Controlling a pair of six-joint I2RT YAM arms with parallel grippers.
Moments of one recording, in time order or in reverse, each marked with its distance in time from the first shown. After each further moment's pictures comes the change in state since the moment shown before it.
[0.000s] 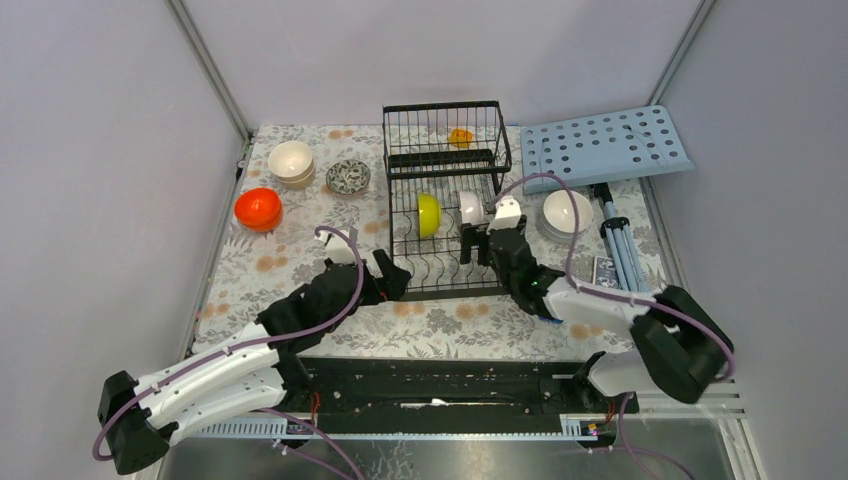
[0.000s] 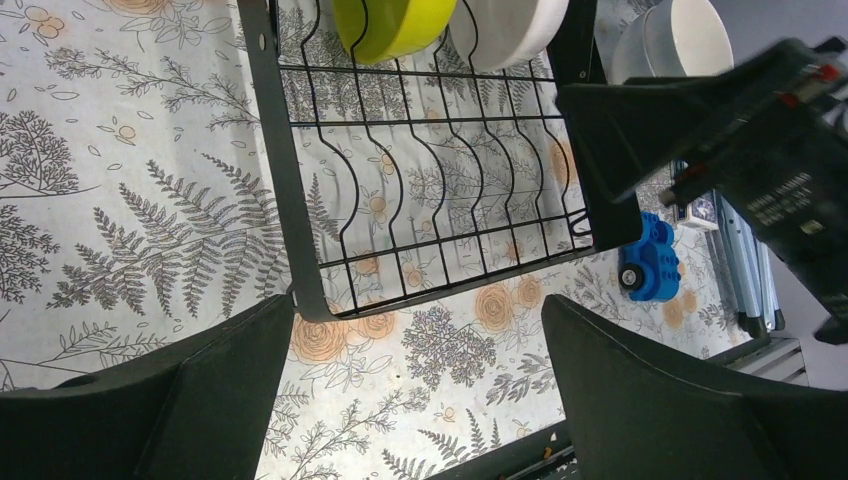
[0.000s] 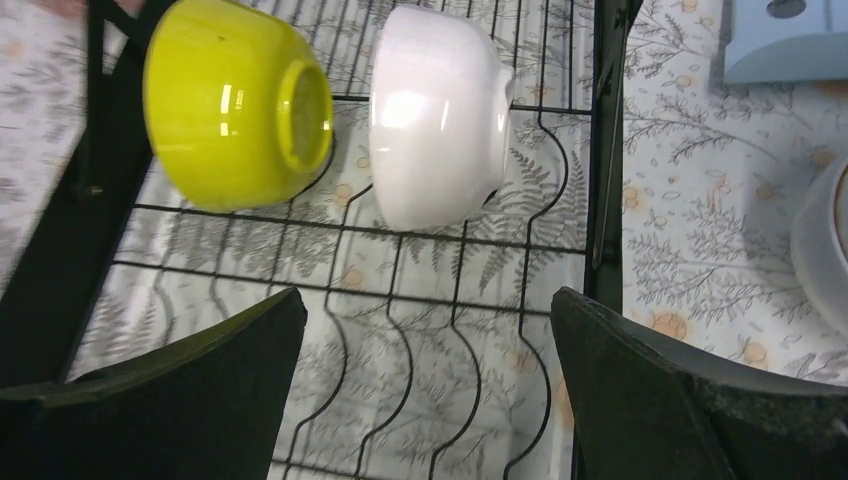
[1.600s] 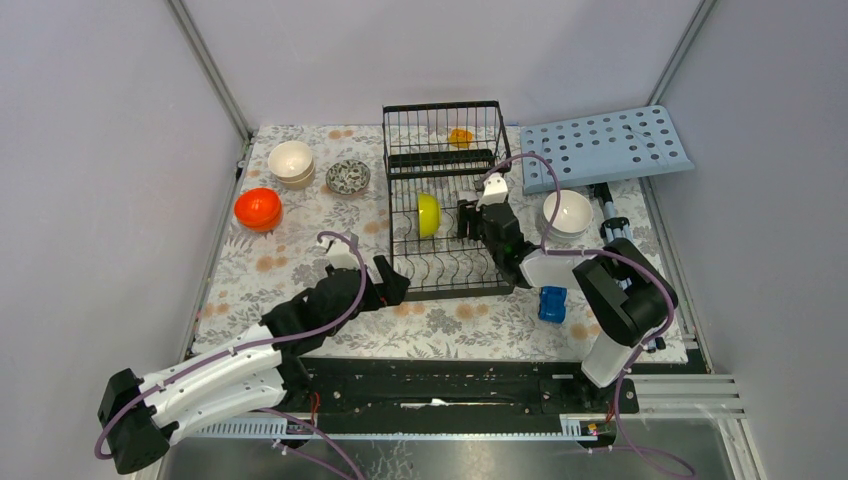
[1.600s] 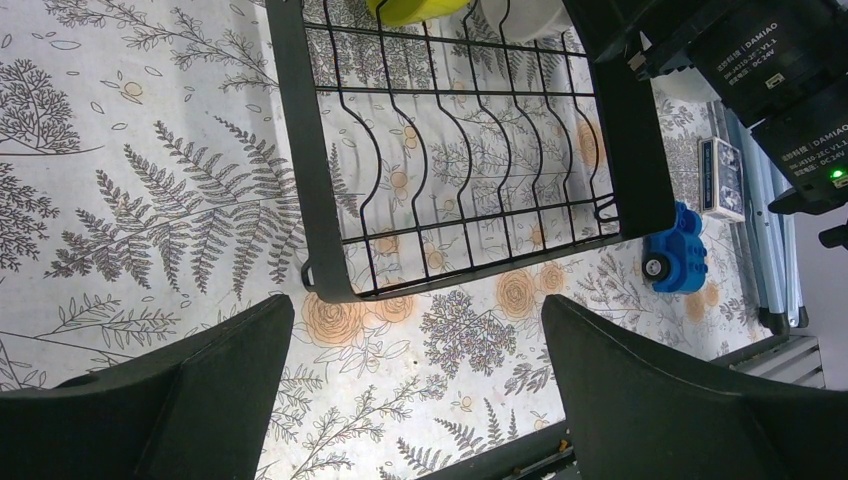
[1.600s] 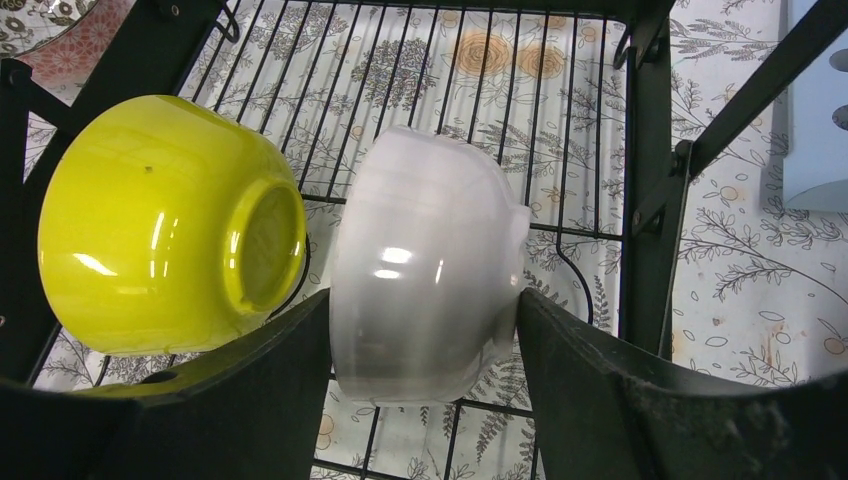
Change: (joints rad) left arm 0.000 0.007 -0.056 0.005 0.006 -0.036; right arm -0.139 0.407 0.177 0.295 -0.139 -0.130
